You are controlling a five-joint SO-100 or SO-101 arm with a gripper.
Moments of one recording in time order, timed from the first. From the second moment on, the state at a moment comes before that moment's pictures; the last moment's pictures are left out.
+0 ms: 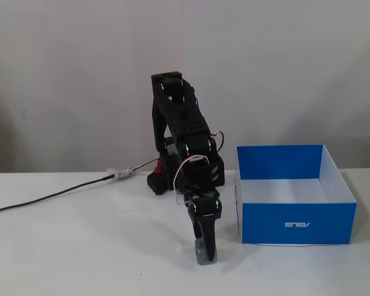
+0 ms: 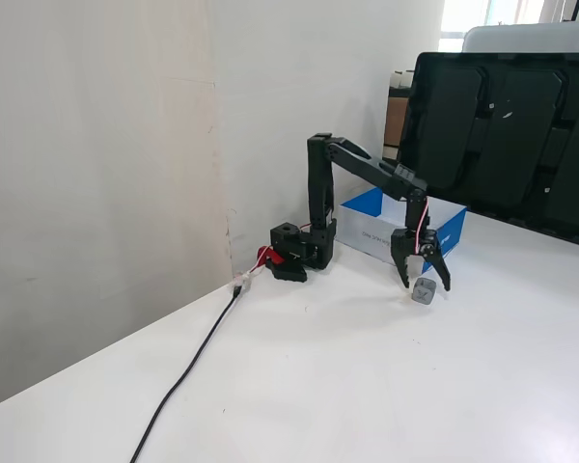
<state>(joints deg) -20.7 81.7 110.7 61.3 14.1</state>
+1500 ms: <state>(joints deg) -73.1 116.5 105.1 77.8 14.2</state>
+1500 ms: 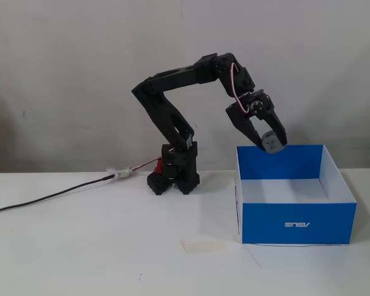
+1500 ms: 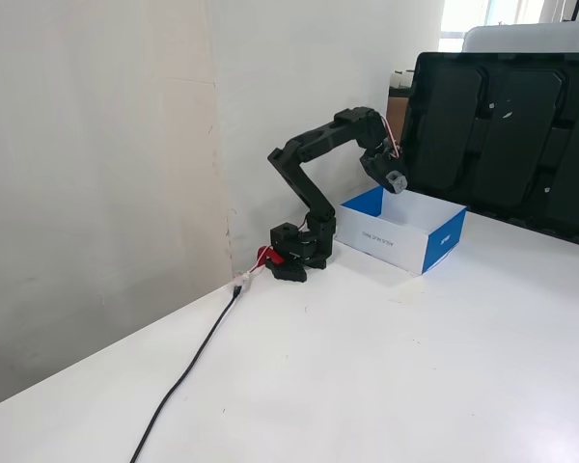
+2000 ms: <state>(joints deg) -54.6 123.4 110.5 75.8 14.2</state>
